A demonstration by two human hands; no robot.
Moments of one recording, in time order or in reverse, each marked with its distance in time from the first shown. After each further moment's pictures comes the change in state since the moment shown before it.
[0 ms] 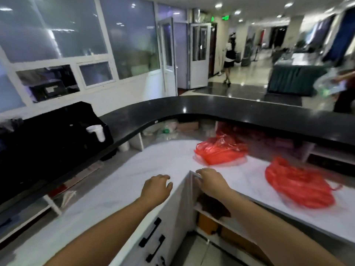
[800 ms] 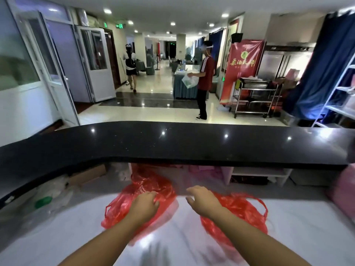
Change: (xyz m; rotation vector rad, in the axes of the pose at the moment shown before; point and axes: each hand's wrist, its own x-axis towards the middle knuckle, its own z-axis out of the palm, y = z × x) left_hand 0.392 0.233 0.149 -0.093 -0.202 0.453; right_hand 0.138 0.319 -0.088 -0.009 0.010 0.530
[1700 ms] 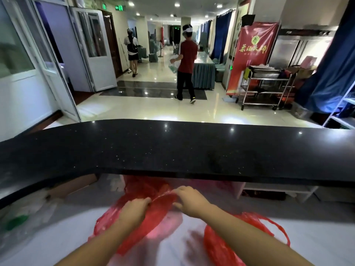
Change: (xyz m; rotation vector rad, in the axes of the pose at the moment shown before) left_hand 0.117 -0.043 0.031 0.131 -0.157 0.017; right_hand 0.146 0.015 0.007 -0.071 -0.138 -0.227
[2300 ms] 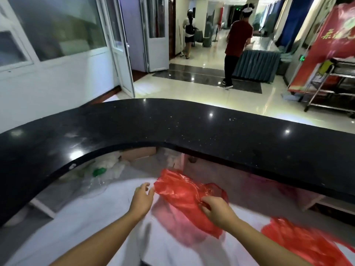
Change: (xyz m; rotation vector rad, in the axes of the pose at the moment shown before) left_hand -0.105 -0.162 0.020 -0.824 0.289 -0.667; right_hand 0.029 -0.113 0.086 0.212 0.033 -0.168
